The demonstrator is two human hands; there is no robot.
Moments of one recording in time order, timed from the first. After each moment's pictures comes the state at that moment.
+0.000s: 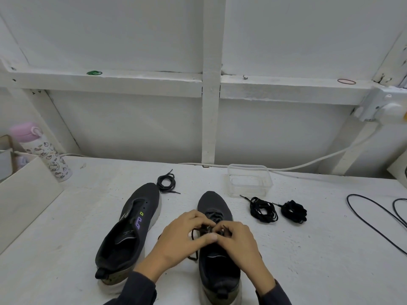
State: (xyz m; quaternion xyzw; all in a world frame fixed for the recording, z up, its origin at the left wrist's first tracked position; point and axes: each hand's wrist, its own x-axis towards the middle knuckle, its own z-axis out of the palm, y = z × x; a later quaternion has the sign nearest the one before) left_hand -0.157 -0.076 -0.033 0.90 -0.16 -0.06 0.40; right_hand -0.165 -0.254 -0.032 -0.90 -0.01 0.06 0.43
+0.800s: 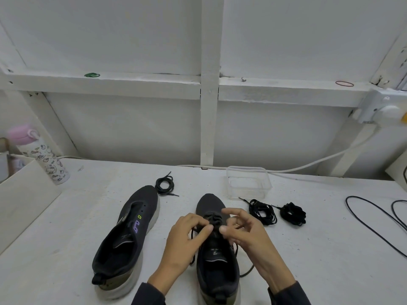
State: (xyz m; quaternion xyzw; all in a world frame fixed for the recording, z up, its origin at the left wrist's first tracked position) left_hand -0.163 -0.098 -0.046 0.85 -0.07 0.05 0.53; right_hand -0.161 -0.281 -0.015 -0.63 0.00 0.13 0.77
